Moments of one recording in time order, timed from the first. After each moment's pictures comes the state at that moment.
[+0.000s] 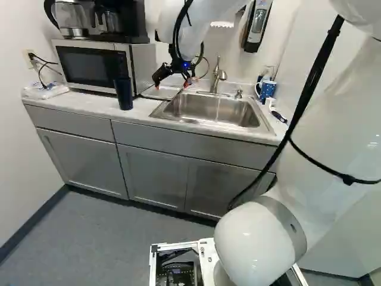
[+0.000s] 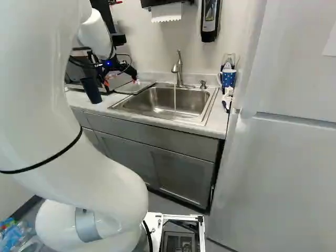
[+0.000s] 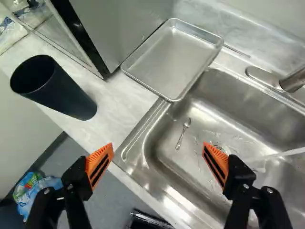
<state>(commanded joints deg) 18.2 1.0 -64.8 0.4 -25.6 0.0</state>
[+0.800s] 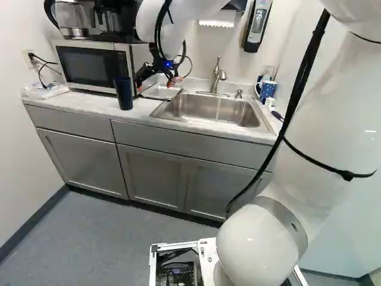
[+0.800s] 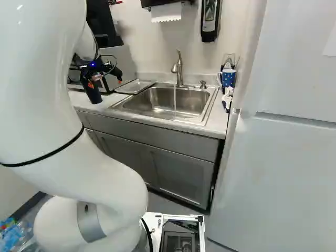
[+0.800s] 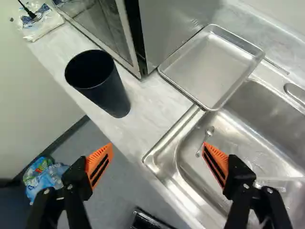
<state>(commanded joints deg) 25.9 -1.0 -66.7 0.4 -25.6 0.0</state>
